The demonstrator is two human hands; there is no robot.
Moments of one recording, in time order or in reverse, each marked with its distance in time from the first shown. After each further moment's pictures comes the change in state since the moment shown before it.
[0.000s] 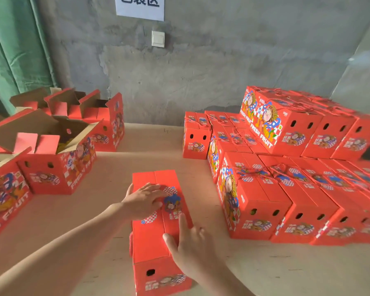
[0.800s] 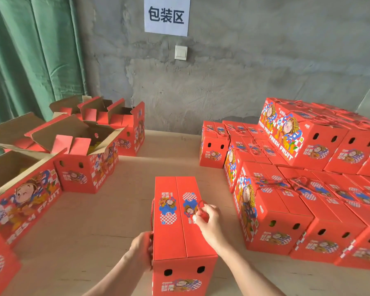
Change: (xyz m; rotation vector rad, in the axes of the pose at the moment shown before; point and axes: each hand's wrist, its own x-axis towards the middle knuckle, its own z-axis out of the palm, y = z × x) left_hand -0.064 -0.005 0.079 -1.974 0.066 -0.912; right_hand 0.055 0.005 0.000 0.834 0.254 0.058
